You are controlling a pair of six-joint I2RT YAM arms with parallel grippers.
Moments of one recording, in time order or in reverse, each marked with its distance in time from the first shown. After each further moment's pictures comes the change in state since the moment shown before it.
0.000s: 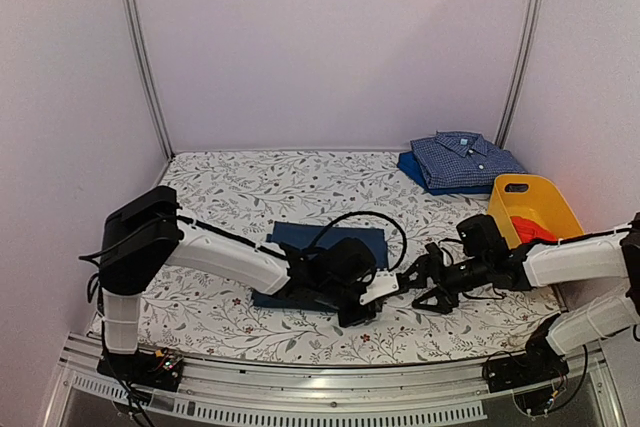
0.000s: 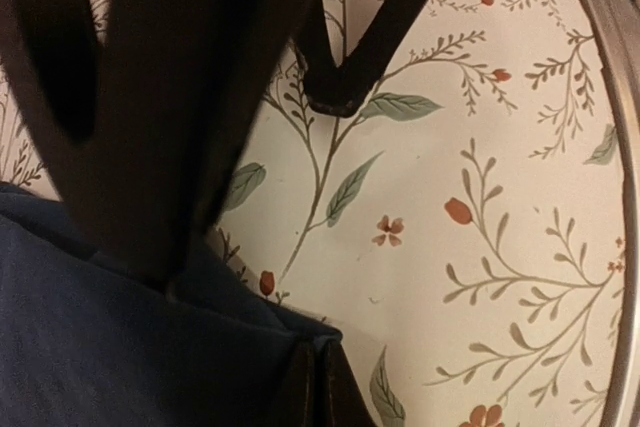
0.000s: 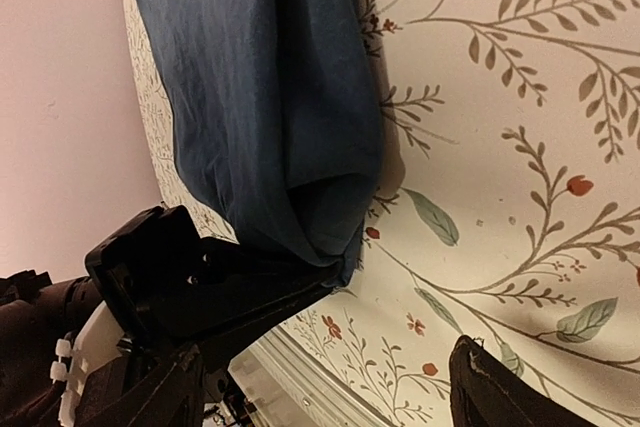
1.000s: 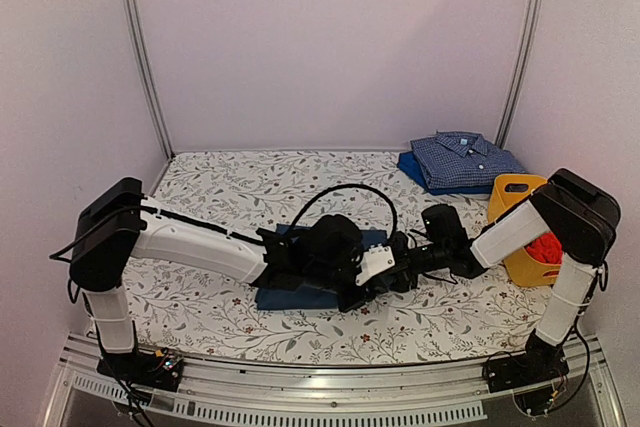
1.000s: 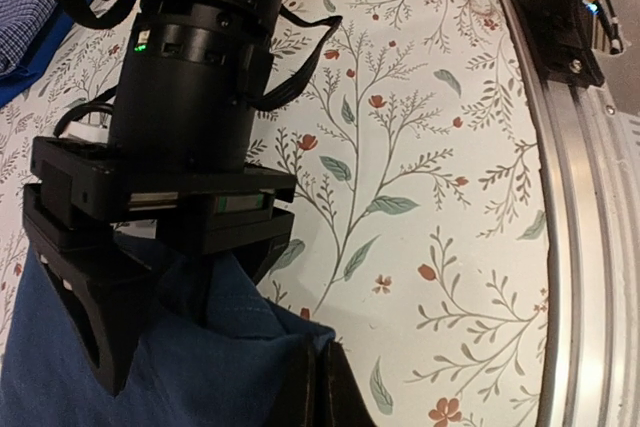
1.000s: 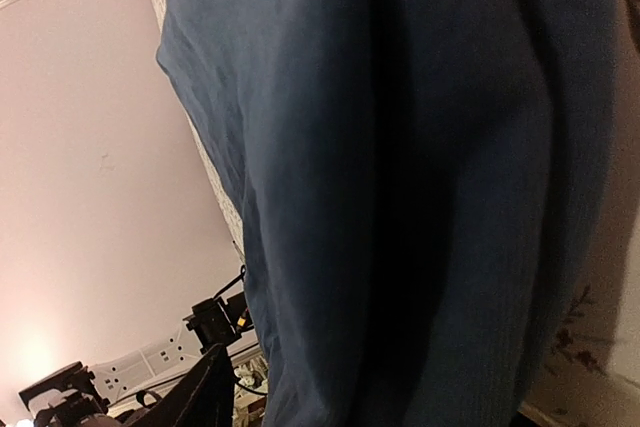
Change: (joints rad) left arm 0.029 -0.153 -0.058 0.084 0.078 -0.041; right arm 0.013 0.507 0.212 0.481 -0.071 0.270
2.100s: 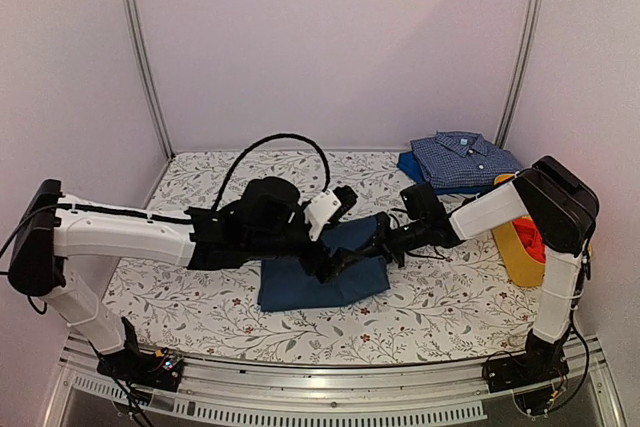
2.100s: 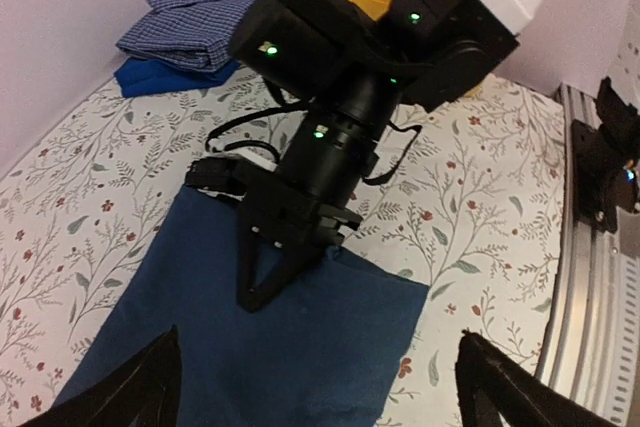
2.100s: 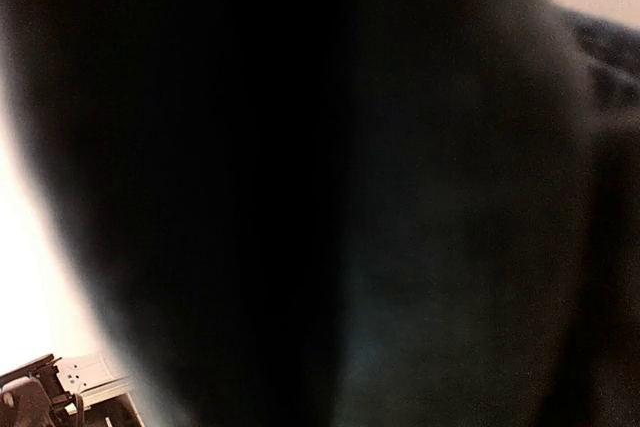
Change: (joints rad) left arm 0.076 -0.325 -0.184 0.038 -0.136 -0.181; right arm -0.029 0.168 0.307 -0.256 -0.018 -0.203
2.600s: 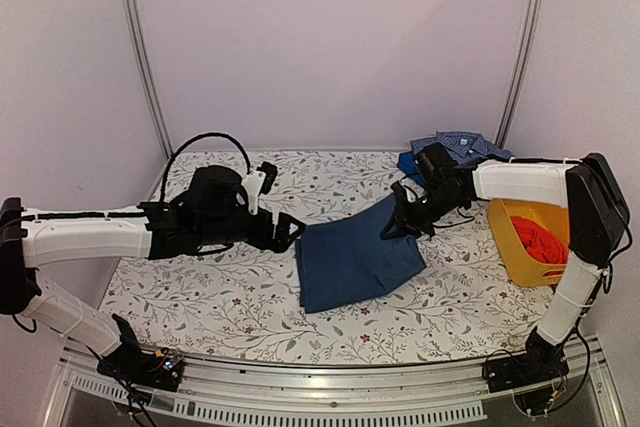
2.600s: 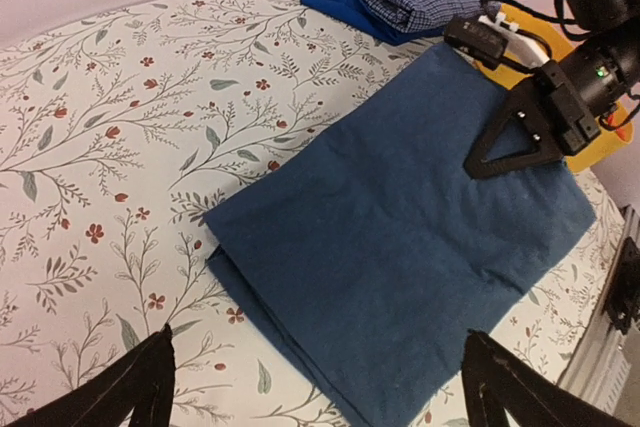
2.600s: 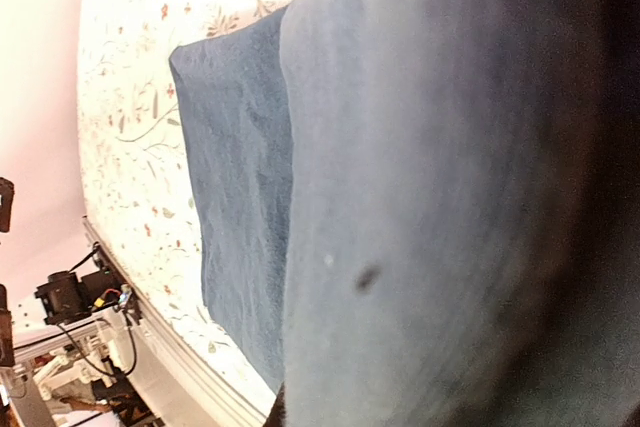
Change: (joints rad) left arm 0.261 -0.254 -0.202 -0.086 -0.046 -0.374; right arm -0.064 -0.188 0.268 -0.770 0.179 -0.538
